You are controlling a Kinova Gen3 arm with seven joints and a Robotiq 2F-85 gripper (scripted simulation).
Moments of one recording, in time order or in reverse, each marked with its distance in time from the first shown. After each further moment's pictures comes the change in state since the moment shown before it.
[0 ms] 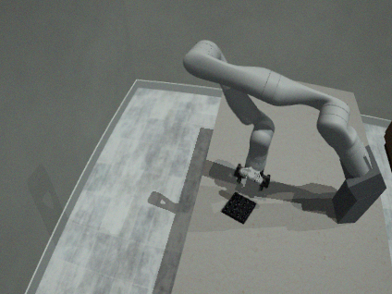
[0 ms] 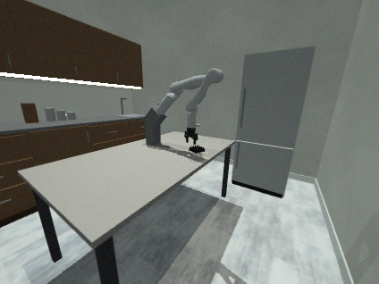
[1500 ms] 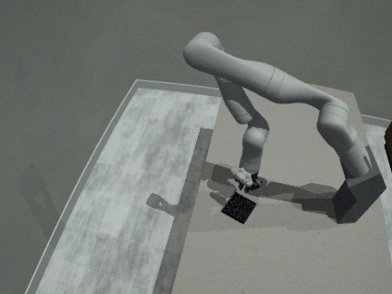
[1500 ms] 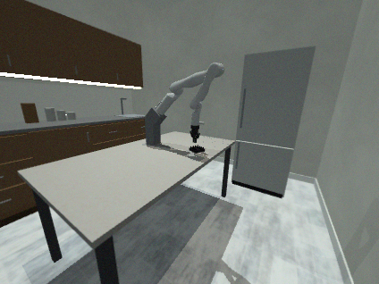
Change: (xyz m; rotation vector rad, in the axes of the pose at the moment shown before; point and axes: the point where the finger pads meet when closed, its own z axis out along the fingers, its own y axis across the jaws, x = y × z) arm 0.033 0.015 -0.020 0.000 0.000 0.194
